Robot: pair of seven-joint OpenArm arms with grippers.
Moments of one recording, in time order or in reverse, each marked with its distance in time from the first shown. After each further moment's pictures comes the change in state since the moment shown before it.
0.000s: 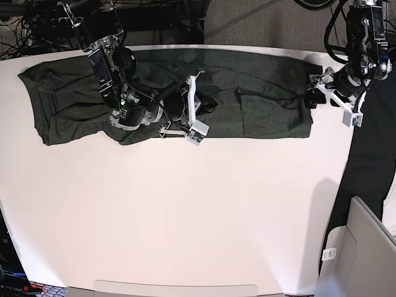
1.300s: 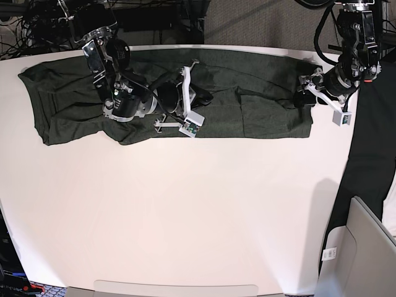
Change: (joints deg) left arm -3.2 3.7 2.1 -7.1 -0.5 -1.4 -1.4; right arm -2.9 2.7 0.2 4.2 0.6 0.0 0.0
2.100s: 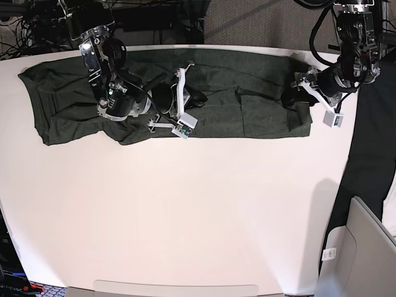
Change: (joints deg) left arm -0.9 0.1 0.3 0.7 -8.9 -8.2 4.4; right arm -1.0 0.0 2.4 0.4 -0.1 0.0 0.0
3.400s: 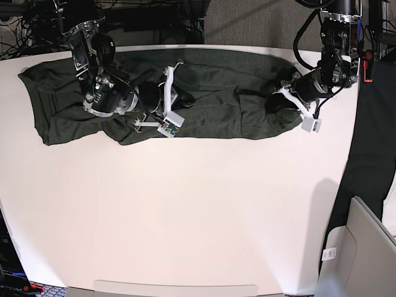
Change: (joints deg) left arm -4.3 2.0 9.9 -8.1 -0.9 -0.6 -9.4; right arm -2.7 3.1 4.1 4.2 0.3 0.0 0.0
